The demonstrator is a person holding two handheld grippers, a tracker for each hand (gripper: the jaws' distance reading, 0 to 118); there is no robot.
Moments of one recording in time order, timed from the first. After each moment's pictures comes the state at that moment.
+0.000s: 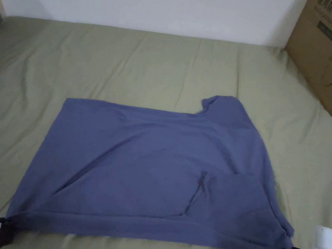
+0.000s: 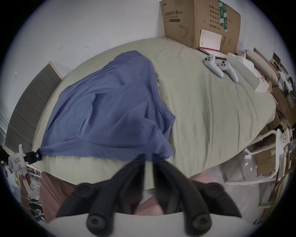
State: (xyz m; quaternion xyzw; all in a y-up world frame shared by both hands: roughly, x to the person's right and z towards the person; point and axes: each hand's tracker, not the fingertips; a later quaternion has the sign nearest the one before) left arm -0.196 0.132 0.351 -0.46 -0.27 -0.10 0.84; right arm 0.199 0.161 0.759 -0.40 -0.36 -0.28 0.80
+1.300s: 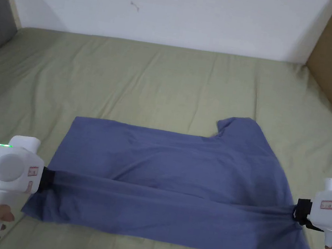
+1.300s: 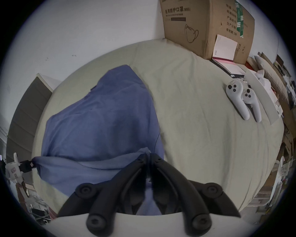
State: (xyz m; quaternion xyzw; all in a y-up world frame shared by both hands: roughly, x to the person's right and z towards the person) left arm -0.068 0.177 0.232 -0.46 -0.27 -0.18 0.82; right arm 0.359 0.167 0.628 -0.41 -0.37 -0.29 0.78
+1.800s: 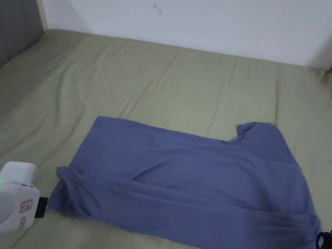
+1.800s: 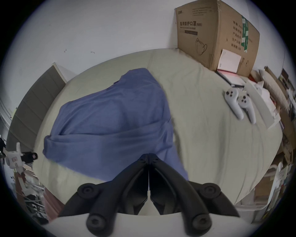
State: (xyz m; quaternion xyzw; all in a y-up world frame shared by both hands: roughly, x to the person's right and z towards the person) left arm -0.142 0.178 0.298 -0.46 -0.26 -0.16 0.83; right arm 0.280 0.196 0.675 -0.39 -0.33 -0.25 0.83
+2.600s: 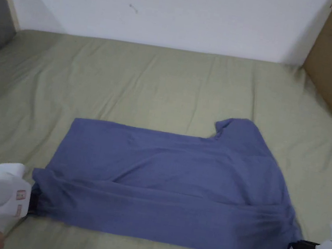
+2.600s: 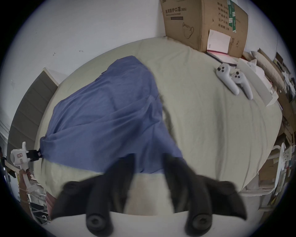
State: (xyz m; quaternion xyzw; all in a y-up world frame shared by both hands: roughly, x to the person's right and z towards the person) left arm -0.108 0.144 0.244 -0.50 -0.24 -0.12 0.82; right arm 0.292 0.166 0.691 -0.40 -0.36 -0.29 0.79
